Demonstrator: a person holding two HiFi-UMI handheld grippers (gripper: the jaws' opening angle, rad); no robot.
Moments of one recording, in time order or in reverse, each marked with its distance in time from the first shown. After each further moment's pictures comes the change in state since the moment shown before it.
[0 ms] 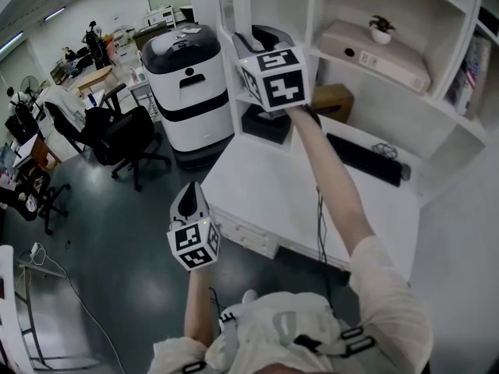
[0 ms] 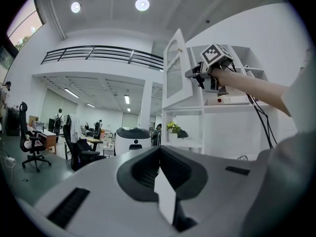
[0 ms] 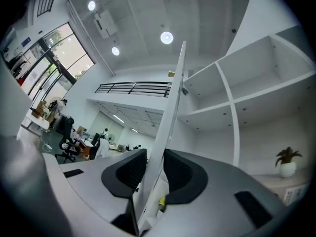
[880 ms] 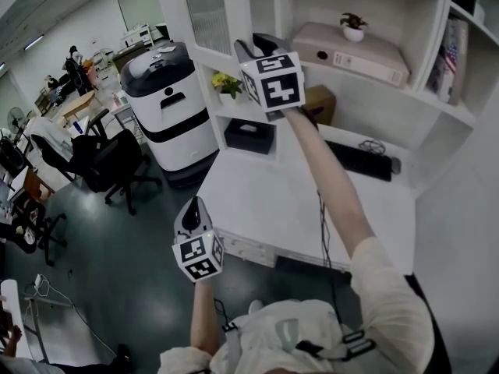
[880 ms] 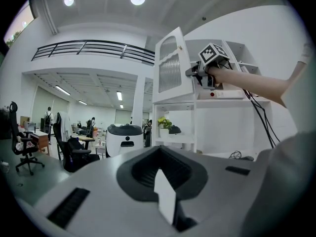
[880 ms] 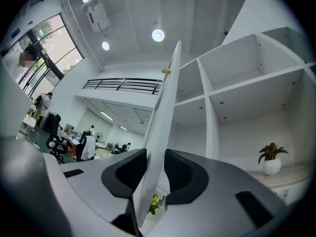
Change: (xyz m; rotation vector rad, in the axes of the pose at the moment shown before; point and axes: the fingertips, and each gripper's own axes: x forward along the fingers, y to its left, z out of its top) left arm 0.028 -0.037 -0.013 0.031 0.044 -0.078; right arm -0.003 -0.080 -0.027 0.029 0.034 -0.134
